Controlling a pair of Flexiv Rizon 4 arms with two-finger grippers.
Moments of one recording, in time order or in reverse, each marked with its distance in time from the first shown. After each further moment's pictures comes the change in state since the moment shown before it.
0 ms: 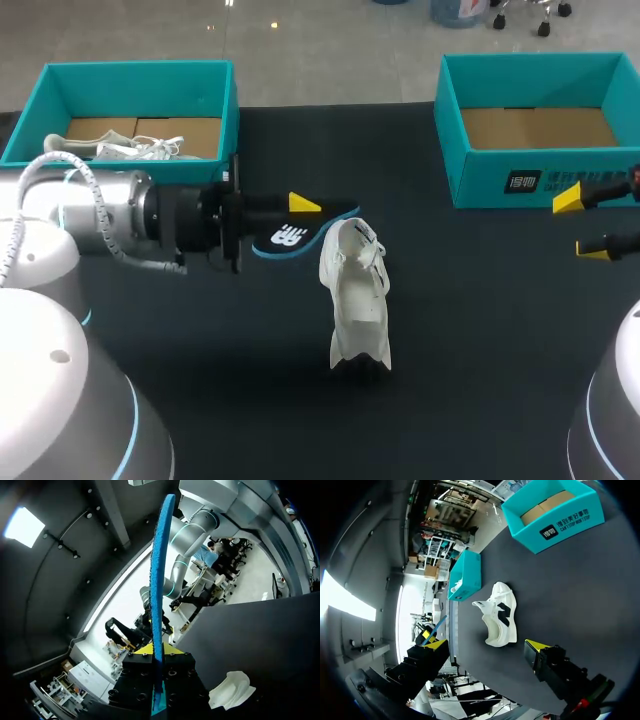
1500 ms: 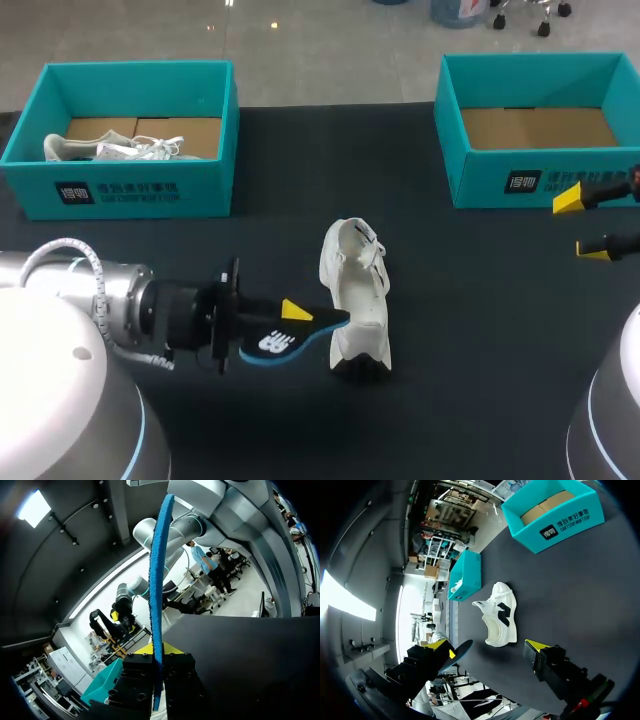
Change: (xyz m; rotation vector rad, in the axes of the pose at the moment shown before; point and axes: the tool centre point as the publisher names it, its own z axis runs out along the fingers) left arm 0.130 -0.002 -0.014 0.004 0.085 -0.176; right arm 0.000 0.000 0.000 0.000 0.001 0.000
